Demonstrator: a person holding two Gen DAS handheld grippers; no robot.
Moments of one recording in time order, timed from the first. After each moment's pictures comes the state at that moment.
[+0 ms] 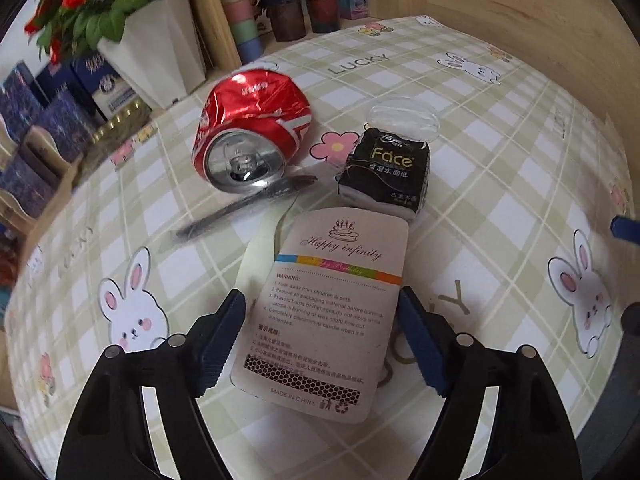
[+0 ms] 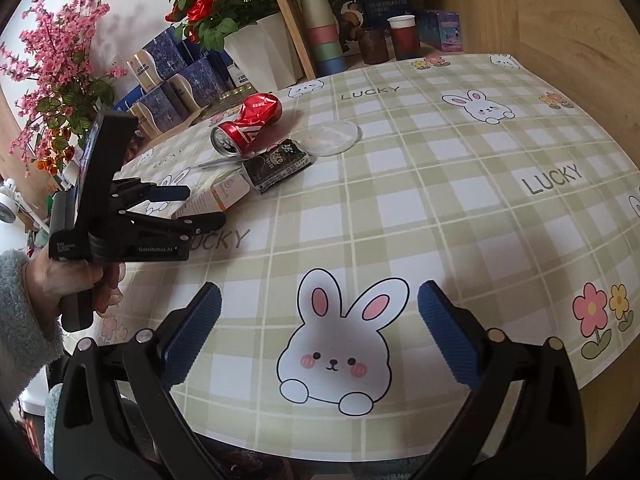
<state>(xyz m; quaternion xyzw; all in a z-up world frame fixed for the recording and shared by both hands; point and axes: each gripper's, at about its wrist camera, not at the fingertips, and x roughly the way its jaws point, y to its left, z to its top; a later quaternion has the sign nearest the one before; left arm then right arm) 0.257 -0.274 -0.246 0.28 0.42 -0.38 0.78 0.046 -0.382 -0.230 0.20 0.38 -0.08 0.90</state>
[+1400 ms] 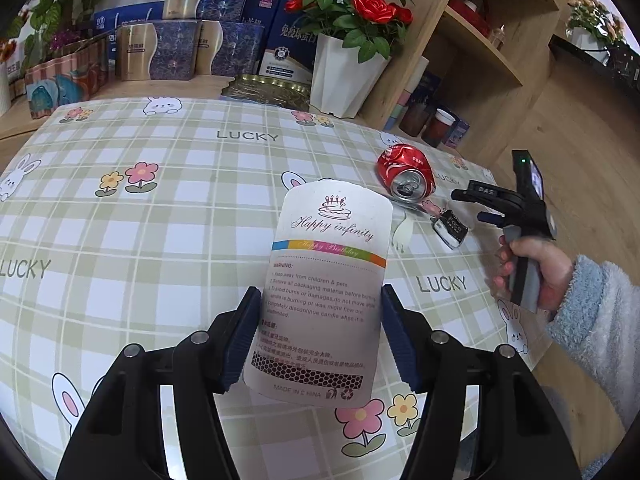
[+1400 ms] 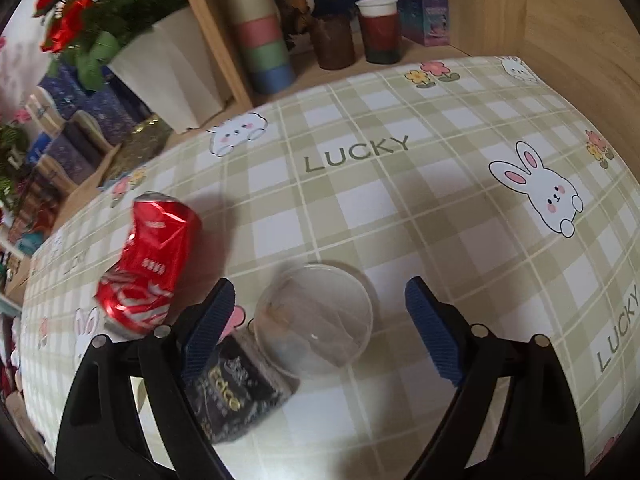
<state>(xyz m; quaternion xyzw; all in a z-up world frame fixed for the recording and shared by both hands) 0.229 -0.034 -0.189 -0.03 0.41 -0.30 0.86 0.262 -0.449 -0.240 0.22 0.42 -0.21 0.85</state>
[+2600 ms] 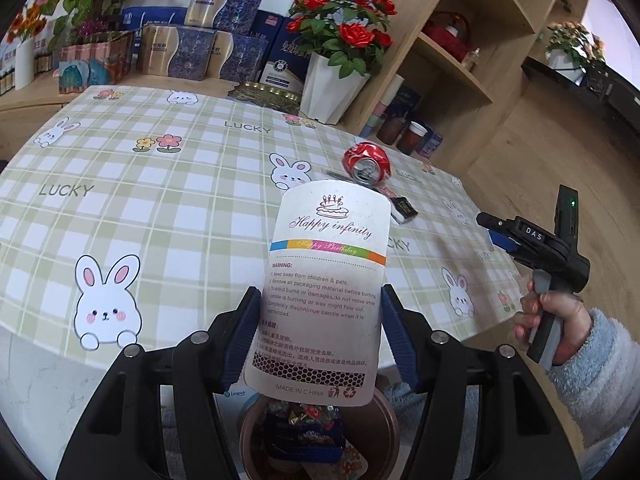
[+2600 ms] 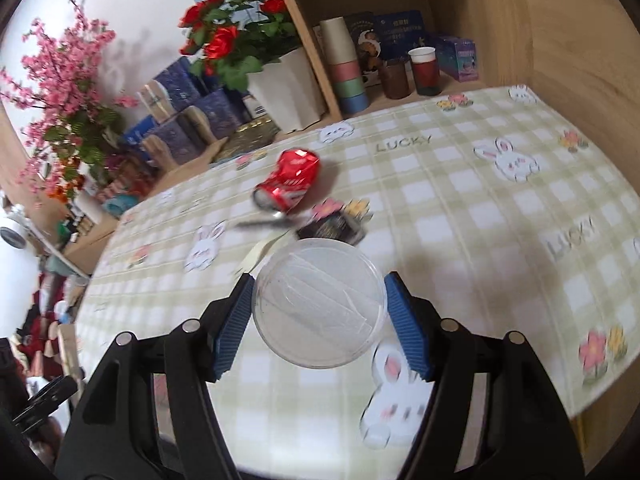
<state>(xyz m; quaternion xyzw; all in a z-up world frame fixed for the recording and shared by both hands) 0.109 0.013 -0.160 -0.08 0.40 -0.31 0.86 0.071 -0.354 -0.163 0.23 0.35 -0.07 0.91</state>
